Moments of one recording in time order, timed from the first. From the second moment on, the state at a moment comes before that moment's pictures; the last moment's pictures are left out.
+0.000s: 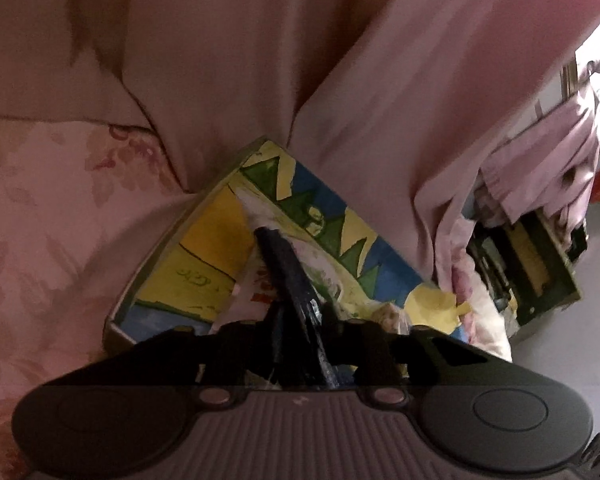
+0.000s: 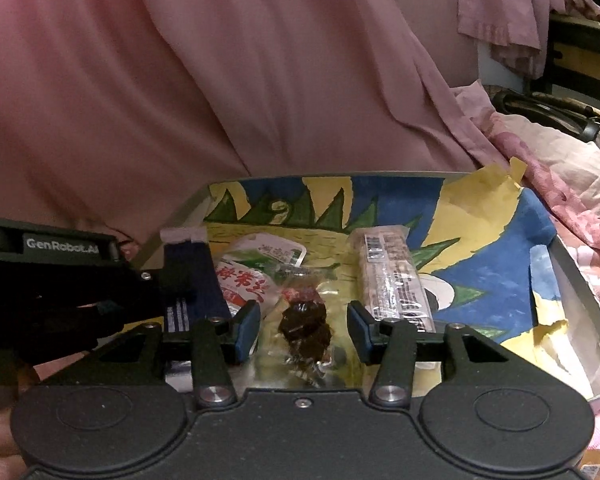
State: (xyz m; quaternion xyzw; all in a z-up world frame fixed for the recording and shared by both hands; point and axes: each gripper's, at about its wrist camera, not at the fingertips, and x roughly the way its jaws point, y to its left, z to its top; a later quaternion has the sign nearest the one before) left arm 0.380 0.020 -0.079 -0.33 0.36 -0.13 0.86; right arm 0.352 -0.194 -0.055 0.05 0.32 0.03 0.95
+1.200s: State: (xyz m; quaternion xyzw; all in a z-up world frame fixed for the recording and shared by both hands) left arm 0.171 -0.008 0.045 -0.09 0.25 -0.07 0.96; right arm 0.120 -0.240 0.067 0.03 0.18 0.00 0.98
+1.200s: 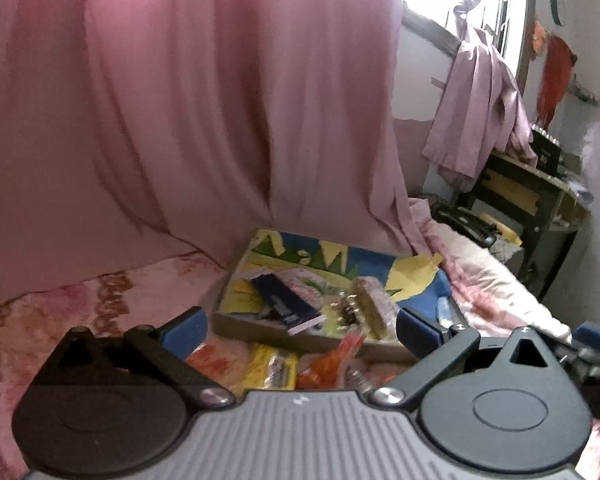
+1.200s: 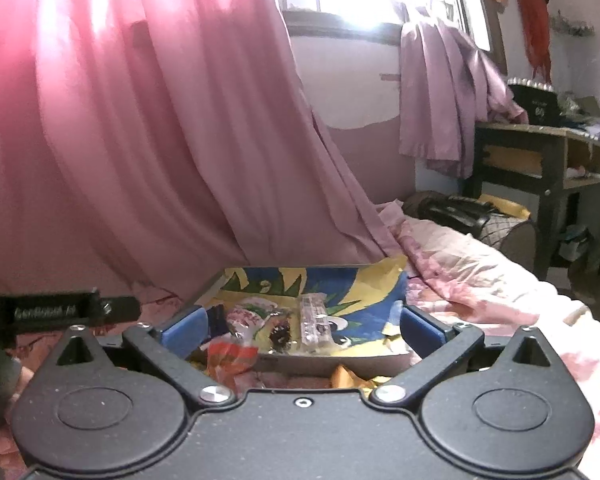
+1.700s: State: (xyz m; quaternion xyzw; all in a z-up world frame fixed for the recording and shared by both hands) left arm 0.095 -0.013 0.035 -0.02 0.26 -0.06 0.96; right arm 0.048 -0.242 0.059 0.00 0.20 0.00 0.98
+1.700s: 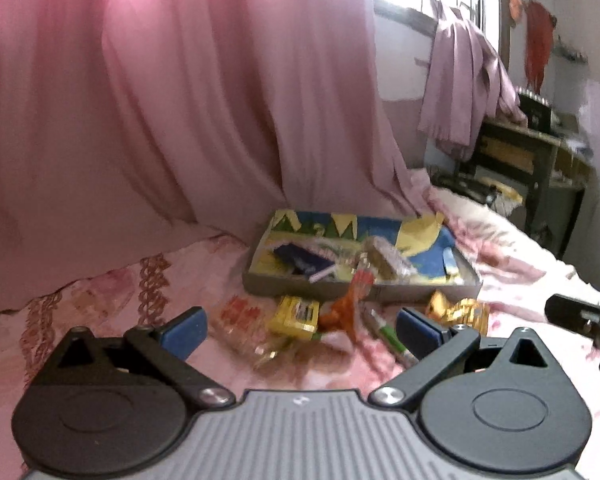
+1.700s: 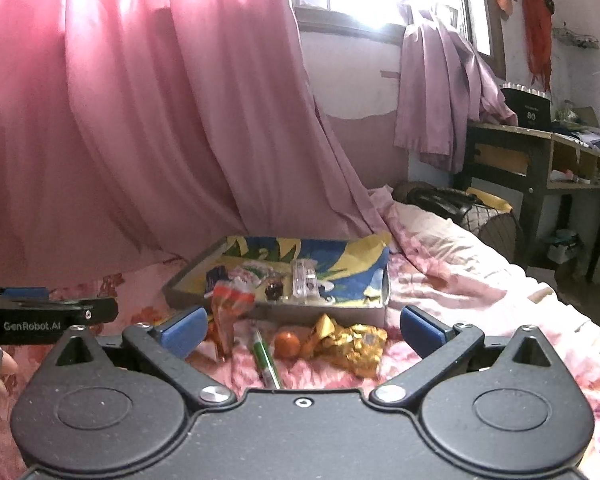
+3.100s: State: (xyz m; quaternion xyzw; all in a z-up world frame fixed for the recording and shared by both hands) left arm 0.068 -0.015 0.001 0.03 0.37 0.00 0.93; right arm 0.051 -0.224 0.008 -0.05 0.36 -0.01 0.93
